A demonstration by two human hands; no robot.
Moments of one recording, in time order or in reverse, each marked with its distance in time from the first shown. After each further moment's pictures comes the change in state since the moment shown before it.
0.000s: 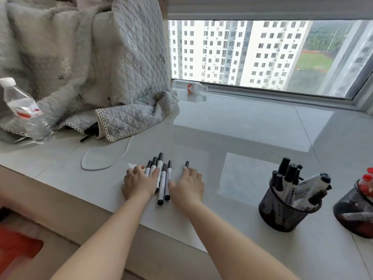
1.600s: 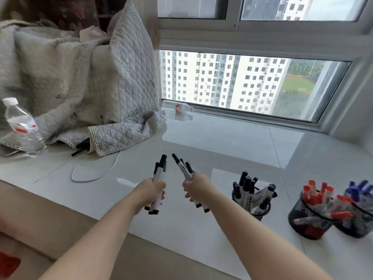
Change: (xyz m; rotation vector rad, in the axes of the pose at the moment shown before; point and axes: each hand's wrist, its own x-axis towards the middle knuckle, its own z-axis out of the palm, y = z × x) left_hand -0.073 0.067 -0.048 -0.548 -0.559 0.078; right_hand -0.023 0.020 -0.127 0.288 -0.204 0.078
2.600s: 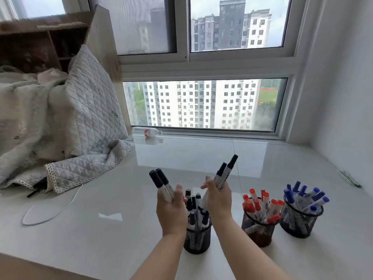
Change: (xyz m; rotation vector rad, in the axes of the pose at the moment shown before) left_hand -0.054 0.090 0.194 -0.446 0.512 0.441; right_hand -0.042 0.084 -0.128 0.794 0.638 -0.231
